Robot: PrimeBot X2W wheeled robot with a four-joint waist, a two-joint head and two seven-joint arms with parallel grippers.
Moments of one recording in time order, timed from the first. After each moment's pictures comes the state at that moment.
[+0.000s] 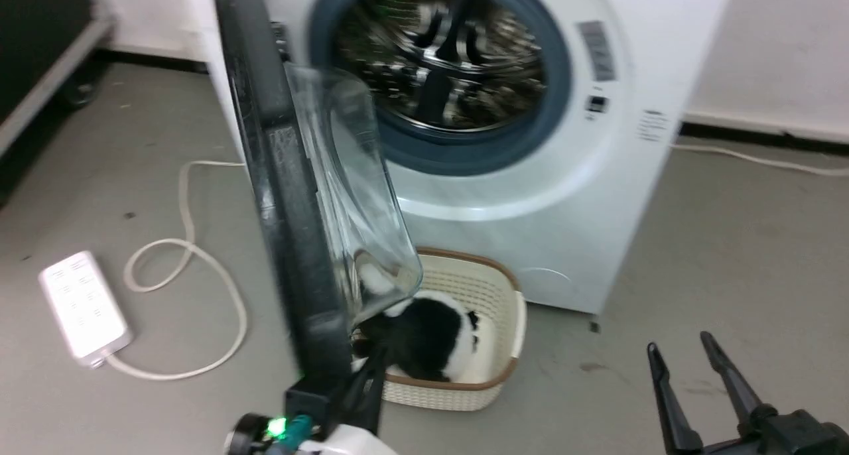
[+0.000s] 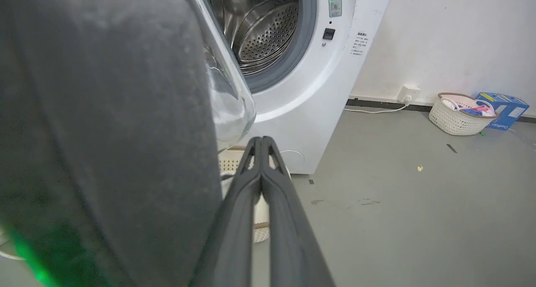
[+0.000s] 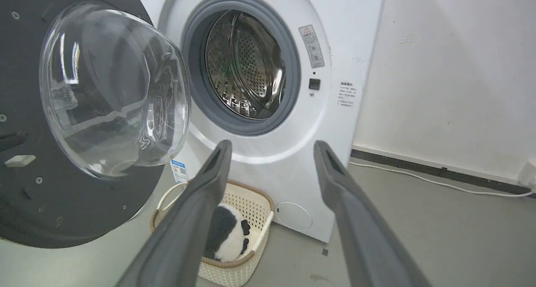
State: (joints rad) left arm -0.01 0.08 -0.38 0.07 -0.23 0.10 -0.06; right arm 0.14 -0.05 -0.03 -0.04 0.04 0.13 -0.26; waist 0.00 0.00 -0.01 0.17
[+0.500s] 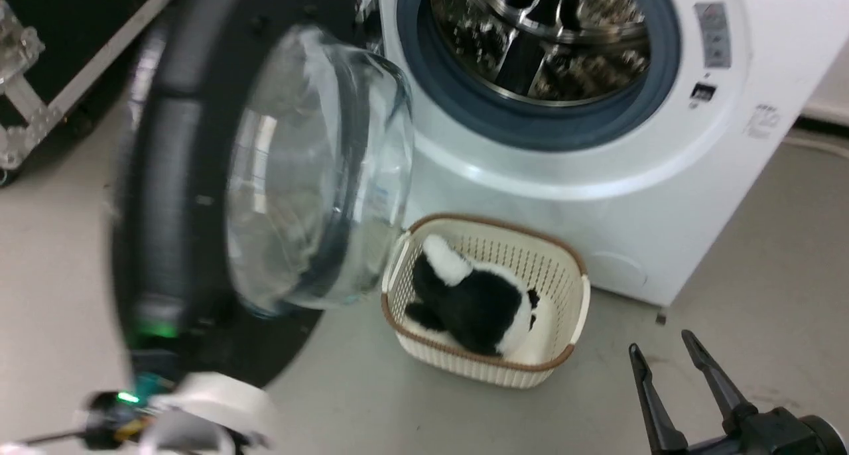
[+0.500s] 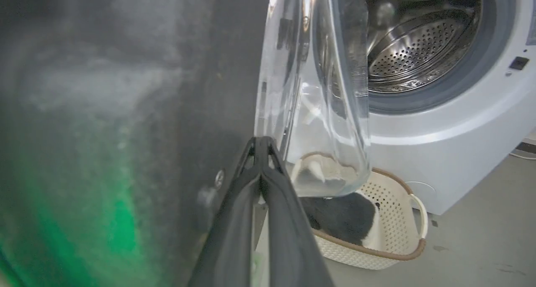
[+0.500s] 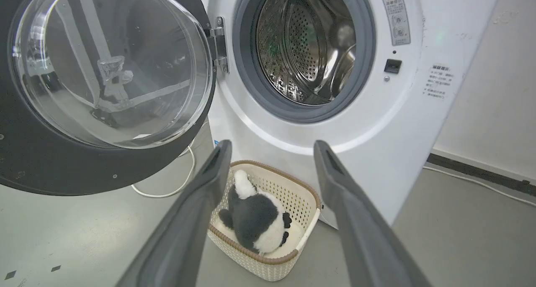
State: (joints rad) left arm -0.04 0.22 -0.16 0.03 -0.30 0.16 -0.04; right arm 0.14 -0.05 0.01 -0.03 0.02 0.13 -0.26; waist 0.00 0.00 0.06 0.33
